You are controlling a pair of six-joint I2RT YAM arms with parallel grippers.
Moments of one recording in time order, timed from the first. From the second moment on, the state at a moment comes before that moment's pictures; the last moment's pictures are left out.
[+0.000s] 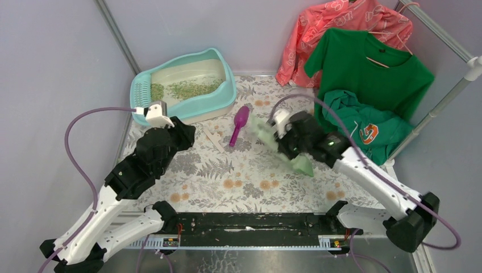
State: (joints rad) left arm -0.72 0.72 1.05 -0.65 -0.52 -0.60; right arm 0.64 1.11 1.11 -0.76 -0.07 -0.11
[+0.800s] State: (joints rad) left arm -0.72 0.66 1.01 -0.65 -0.44 -0.63; right arm 1.00 1.13 1.12 -0.66 0.41 0.42
